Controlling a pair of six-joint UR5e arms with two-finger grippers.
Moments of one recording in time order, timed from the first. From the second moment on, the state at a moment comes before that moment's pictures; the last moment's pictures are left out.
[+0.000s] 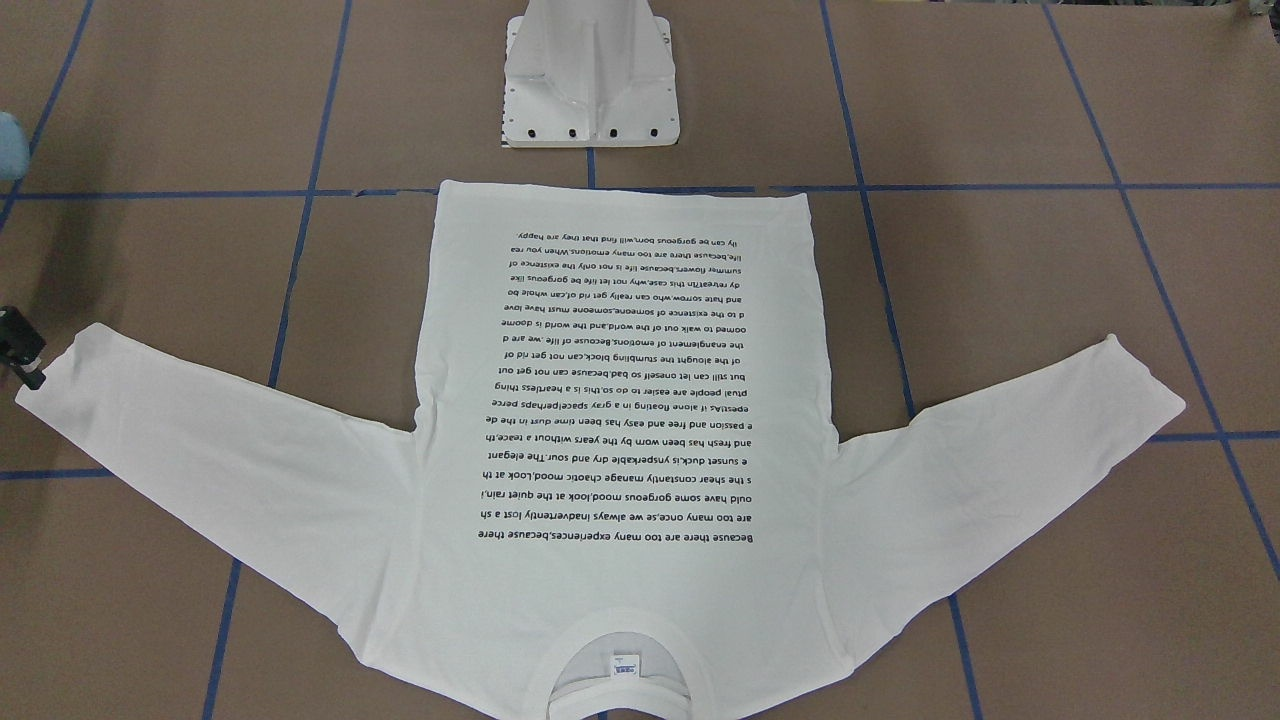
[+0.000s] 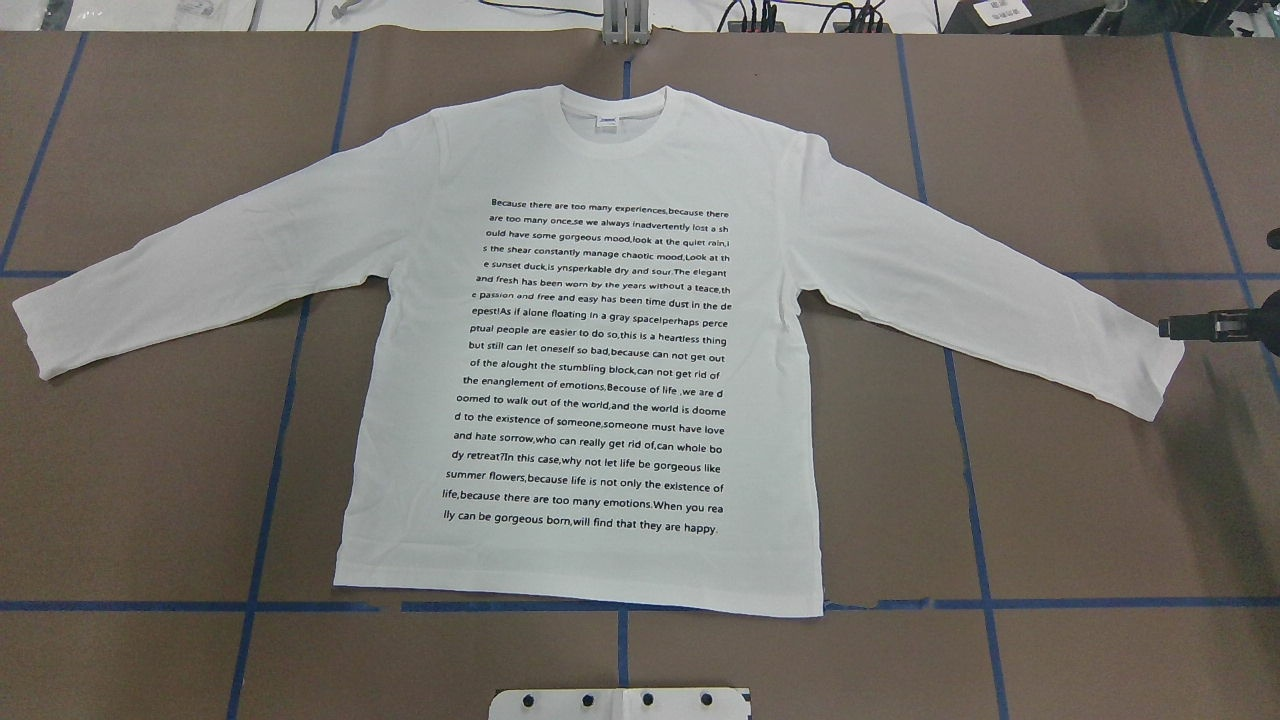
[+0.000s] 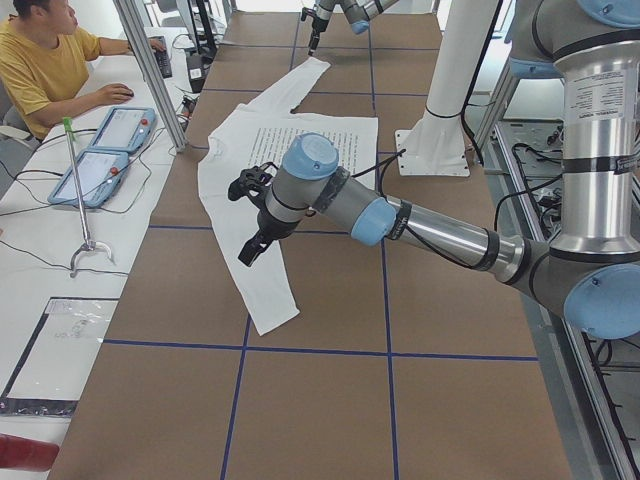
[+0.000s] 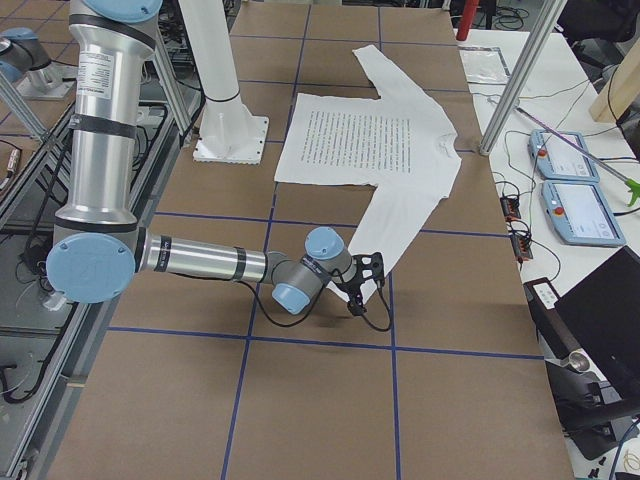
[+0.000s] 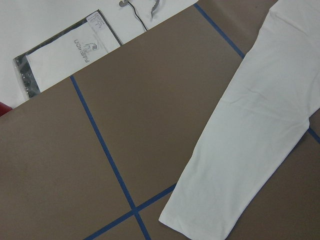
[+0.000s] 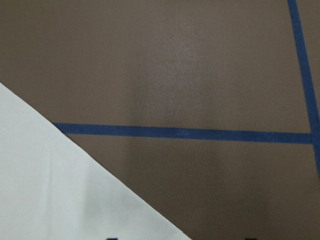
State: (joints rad) left arm -1.57 -1.48 -1.97 -1.85 -2.32 0.12; right arm 1.05 -1.70 1.46 -0.53 1.97 0.82
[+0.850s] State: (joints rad) left arm -1.57 -1.48 -1.98 -1.85 -2.32 0.12; right arm 0.99 -1.66 1.39 -0.52 1.91 0.82
